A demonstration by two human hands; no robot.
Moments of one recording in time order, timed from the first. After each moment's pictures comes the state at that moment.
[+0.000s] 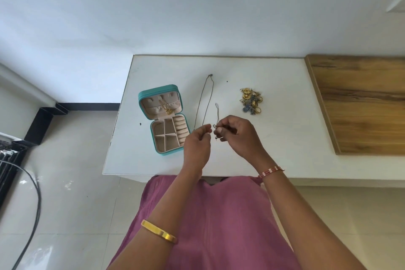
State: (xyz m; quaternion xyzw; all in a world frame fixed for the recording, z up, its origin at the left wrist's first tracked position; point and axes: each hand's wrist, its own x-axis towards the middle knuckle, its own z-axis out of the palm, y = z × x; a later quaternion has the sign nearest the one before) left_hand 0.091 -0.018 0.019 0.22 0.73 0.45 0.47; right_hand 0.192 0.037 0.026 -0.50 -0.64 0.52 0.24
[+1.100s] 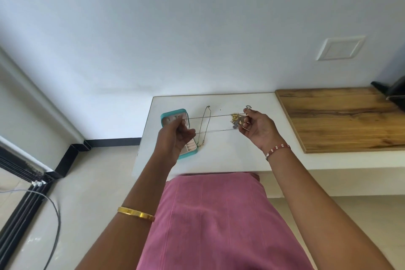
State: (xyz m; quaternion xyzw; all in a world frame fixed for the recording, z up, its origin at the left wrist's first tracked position) left_hand 0.054 -0.097 0.149 0.13 0.50 0.65 0.55; right_hand 0.250 0.001 0.138 -0.44 -0.24 0.74 0.44
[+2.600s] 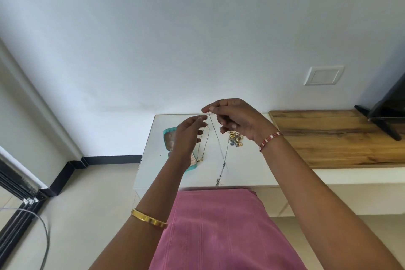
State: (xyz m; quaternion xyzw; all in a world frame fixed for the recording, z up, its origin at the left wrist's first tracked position) left_hand 0.087 -0.117 0.203 0.33 0.59 0.61 0.42; right_hand 0.212 -0.060 0.261 -0.37 -0.65 0.61 0.26
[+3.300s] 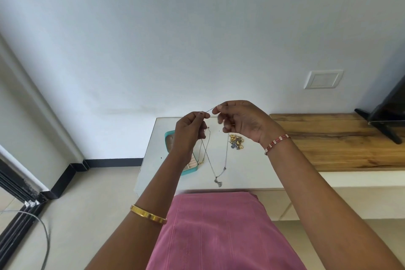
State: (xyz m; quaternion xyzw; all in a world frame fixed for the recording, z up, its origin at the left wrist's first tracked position) left_hand 0.088 -0.121 0.221 0.37 0.53 0.64 0.41; right_hand 0.223 -0.060 0.264 -0.33 -0.60 0.67 0.29
